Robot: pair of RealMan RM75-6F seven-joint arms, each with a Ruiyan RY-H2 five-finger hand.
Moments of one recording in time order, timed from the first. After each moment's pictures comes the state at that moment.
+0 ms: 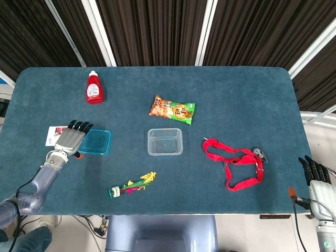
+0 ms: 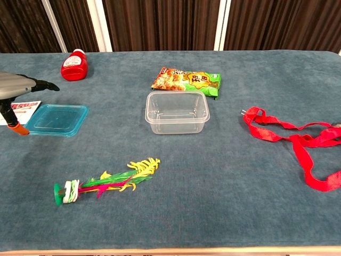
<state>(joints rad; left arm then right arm) -0.67 -1.44 -0.11 -1.18 1.13 0.72 0.34 0.01 -1.11 0.07 -1.69 -1.40 1.46 0.03</state>
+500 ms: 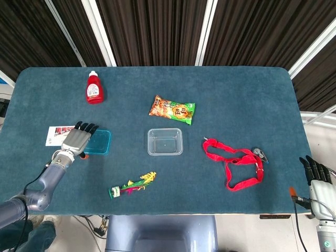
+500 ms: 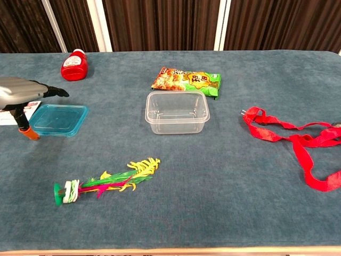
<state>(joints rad) -0.71 -1.49 -0.10 -1.13 1.09 0.68 0.36 0.01 -1.11 0.08 -1.69 -1.39 1.46 0.03</state>
